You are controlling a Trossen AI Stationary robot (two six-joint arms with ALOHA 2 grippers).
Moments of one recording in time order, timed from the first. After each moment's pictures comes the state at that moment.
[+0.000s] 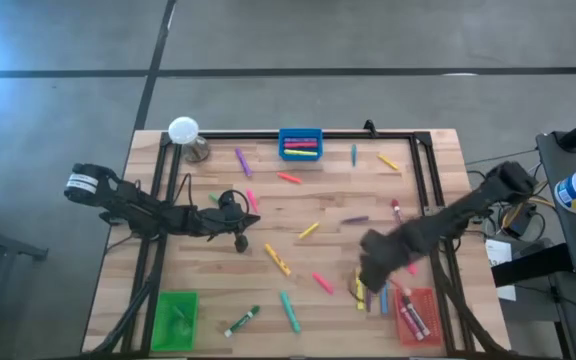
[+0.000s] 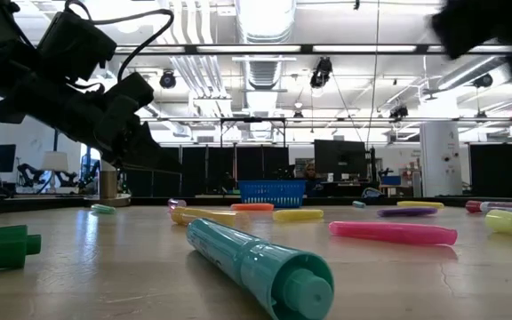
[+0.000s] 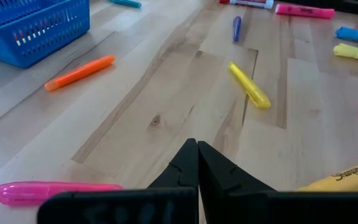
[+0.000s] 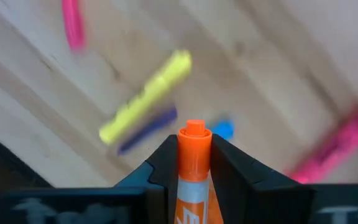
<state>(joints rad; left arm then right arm) -0.11 1.39 0.26 0.71 -0.39 -0.28 0.51 1.41 1.03 -1.02 -0.05 1.33</state>
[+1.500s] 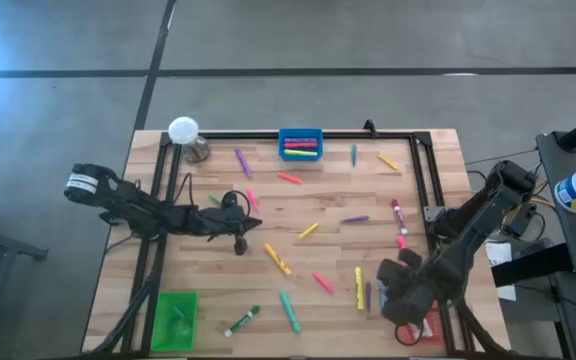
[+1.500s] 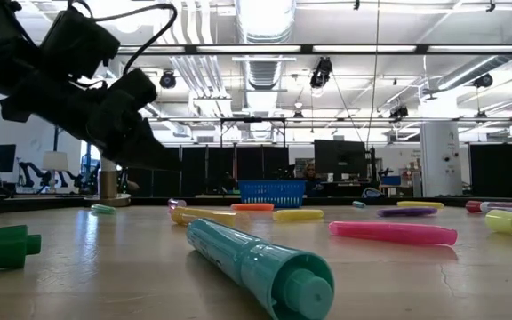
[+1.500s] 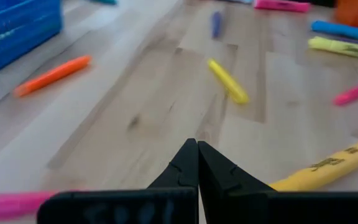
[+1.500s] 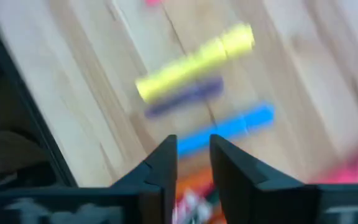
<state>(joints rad) -0.11 1.39 0.28 0.70 -0.29 -0.24 0.85 1.41 1.04 -0.92 0.22 1.30</state>
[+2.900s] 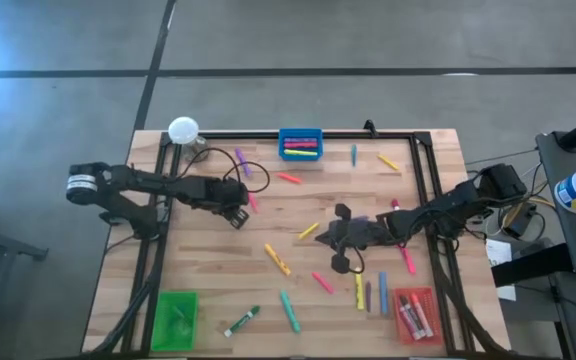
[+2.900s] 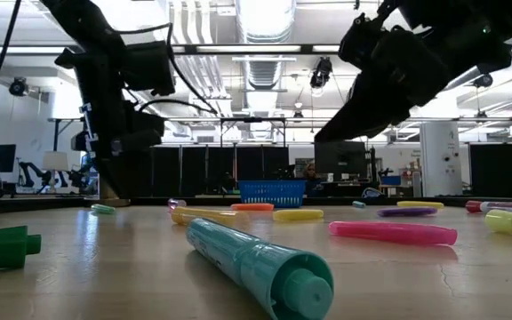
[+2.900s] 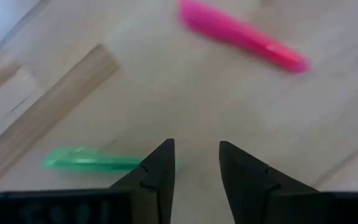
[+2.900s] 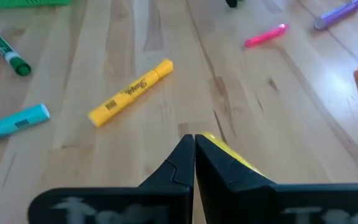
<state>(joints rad) 0.18 1.39 0.72 -0.63 -0.25 -0.67 0.24 1.51 0.61 0.32 0.29 0.25</state>
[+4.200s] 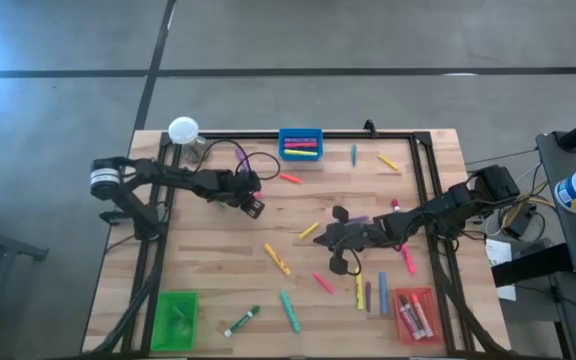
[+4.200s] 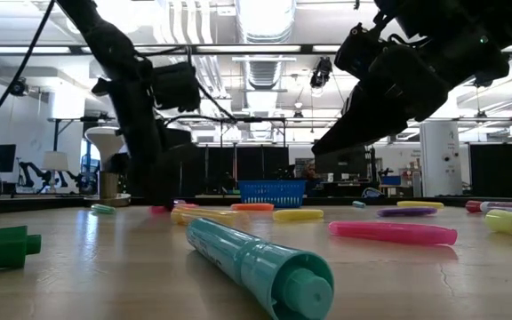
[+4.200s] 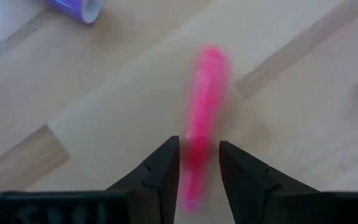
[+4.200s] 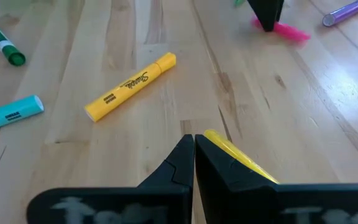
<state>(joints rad) 0.28 1.57 0.77 -0.37 -0.18 -0.63 0.25 1.57 0.61 0.36 0.29 0.22</state>
